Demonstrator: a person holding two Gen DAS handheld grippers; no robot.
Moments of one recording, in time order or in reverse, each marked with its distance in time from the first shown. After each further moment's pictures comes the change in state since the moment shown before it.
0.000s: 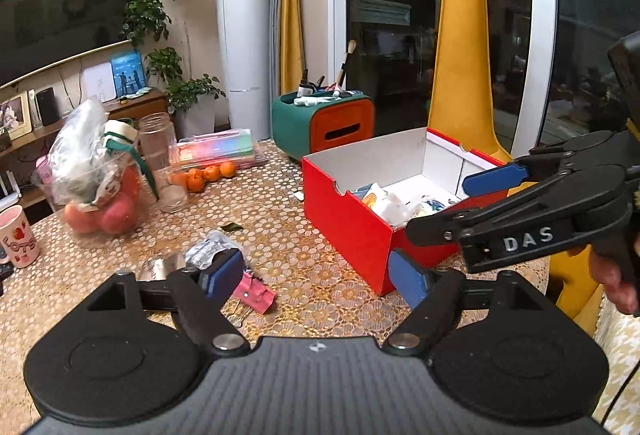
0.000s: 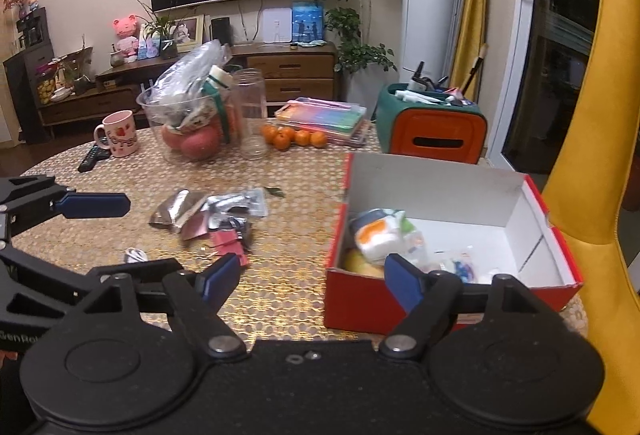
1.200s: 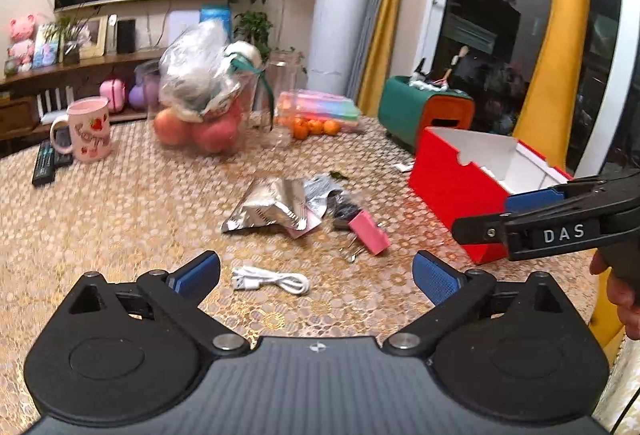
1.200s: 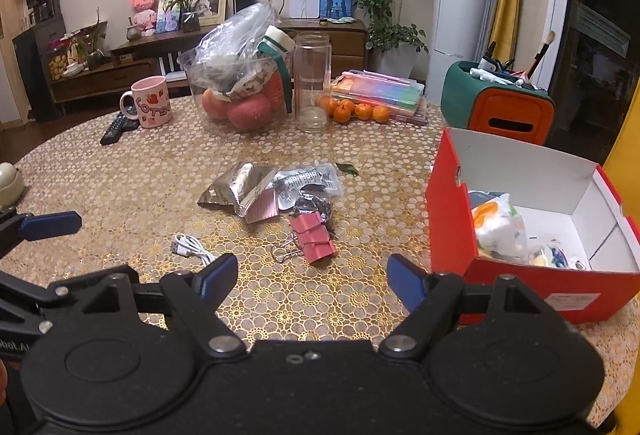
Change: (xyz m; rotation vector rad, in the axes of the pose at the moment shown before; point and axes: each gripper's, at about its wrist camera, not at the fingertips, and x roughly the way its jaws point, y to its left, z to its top) left arm -0.017 0.114 -0.086 -0.274 0.011 0.117; right arm 0.058 0.094 -0.011 -0.033 0.067 0.019
